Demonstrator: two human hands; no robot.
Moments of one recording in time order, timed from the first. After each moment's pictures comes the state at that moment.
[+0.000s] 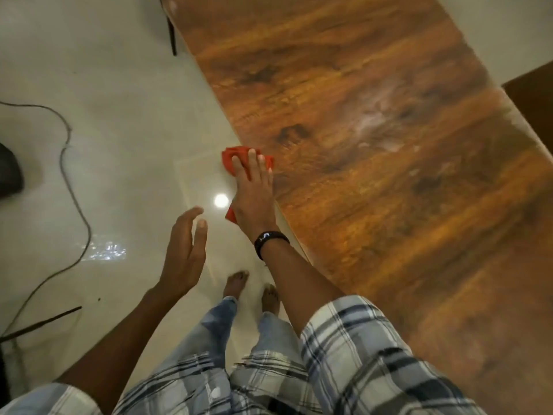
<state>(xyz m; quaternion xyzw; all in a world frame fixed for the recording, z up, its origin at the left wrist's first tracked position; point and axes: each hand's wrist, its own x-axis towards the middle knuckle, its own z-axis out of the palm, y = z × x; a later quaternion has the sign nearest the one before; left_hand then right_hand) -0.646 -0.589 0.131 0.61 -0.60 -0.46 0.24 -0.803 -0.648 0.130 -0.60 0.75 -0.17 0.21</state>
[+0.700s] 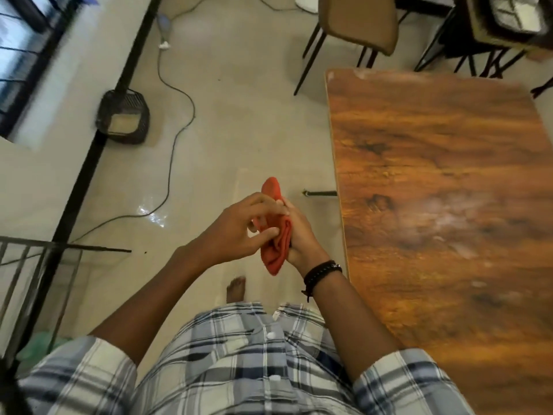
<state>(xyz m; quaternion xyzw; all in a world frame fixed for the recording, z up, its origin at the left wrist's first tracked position) -0.575 -0.609 0.250 0.49 -0.72 -0.38 0.31 -0.720 -0.641 0.240 -0.13 0.48 -0.34 0.80</state>
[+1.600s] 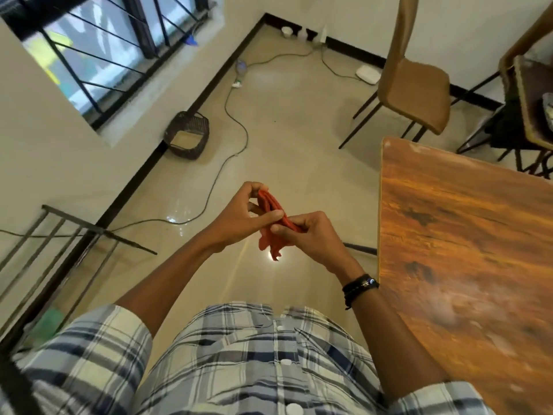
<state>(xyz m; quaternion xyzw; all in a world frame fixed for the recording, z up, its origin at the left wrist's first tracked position) -0.483 -0.619 0.269 0.65 -0.44 -0.48 0.40 -0.667 -0.675 0.284 -0.69 0.38 -0.15 0.60</state>
